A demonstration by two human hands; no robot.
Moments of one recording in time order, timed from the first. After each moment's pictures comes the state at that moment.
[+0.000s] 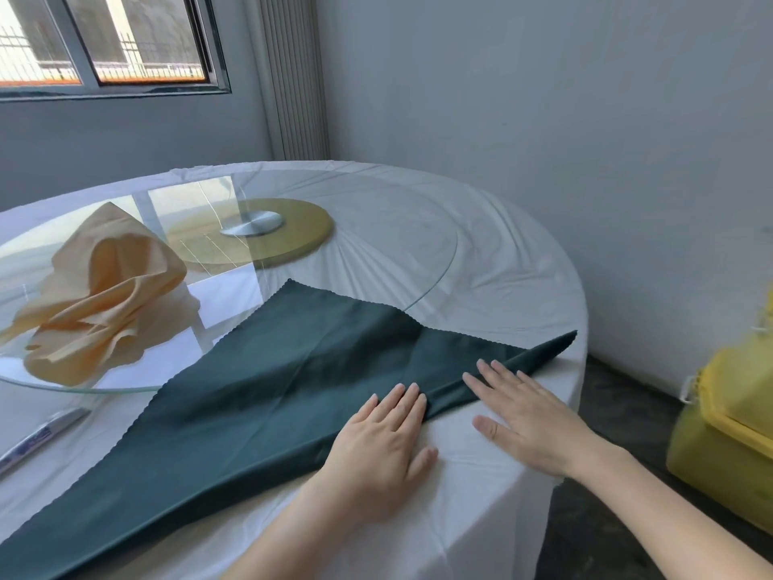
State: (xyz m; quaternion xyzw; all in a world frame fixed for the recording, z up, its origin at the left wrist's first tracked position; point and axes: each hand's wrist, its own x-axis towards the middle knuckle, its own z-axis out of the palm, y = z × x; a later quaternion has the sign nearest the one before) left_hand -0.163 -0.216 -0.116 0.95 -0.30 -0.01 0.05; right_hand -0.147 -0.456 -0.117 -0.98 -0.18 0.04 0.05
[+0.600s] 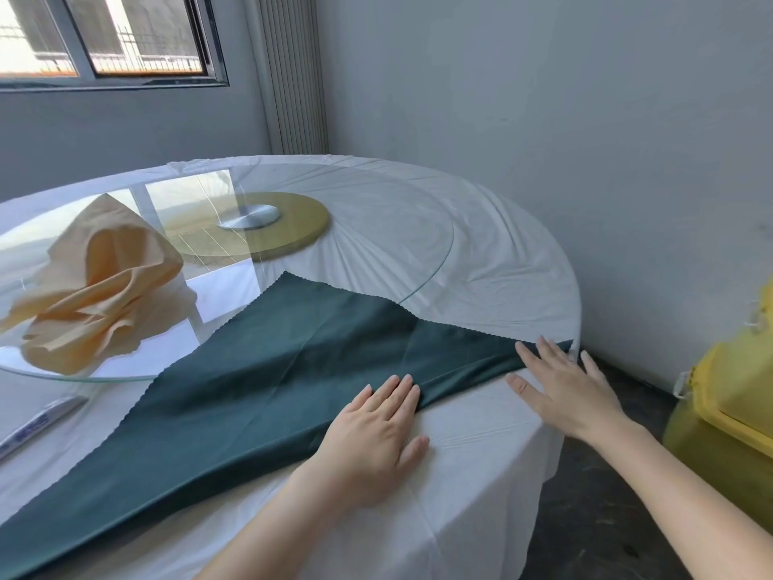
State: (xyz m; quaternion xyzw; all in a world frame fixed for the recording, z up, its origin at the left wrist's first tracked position) left_hand -0.160 -0.215 -0.119 0.95 -0.30 -0.02 0.04; right_hand -0.136 -0.500 -0.115 -1.00 0.03 0.02 0.01
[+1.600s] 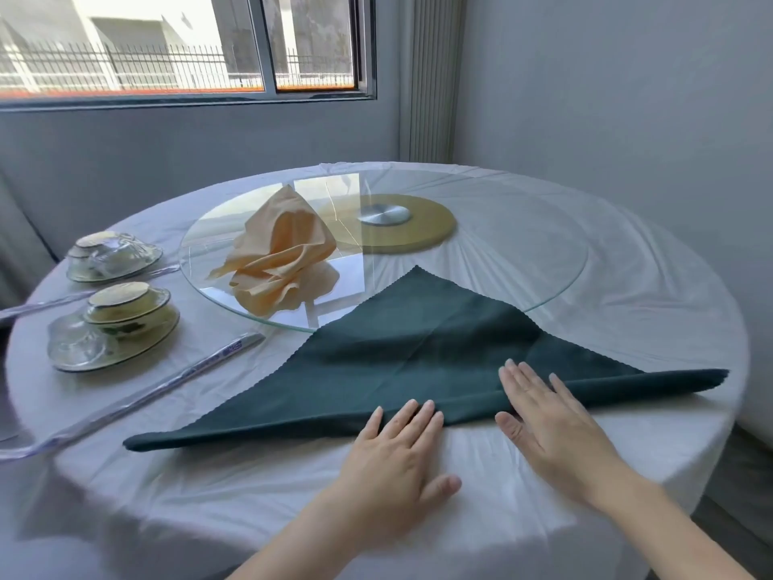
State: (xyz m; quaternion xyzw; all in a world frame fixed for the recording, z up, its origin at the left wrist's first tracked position) left_hand -0.240 -0.135 -0.108 0.99 -0.15 -0.04 0.06; right_hand -0.166 -0.353 -0.106 -0.96 -0.25 -0.02 0.09
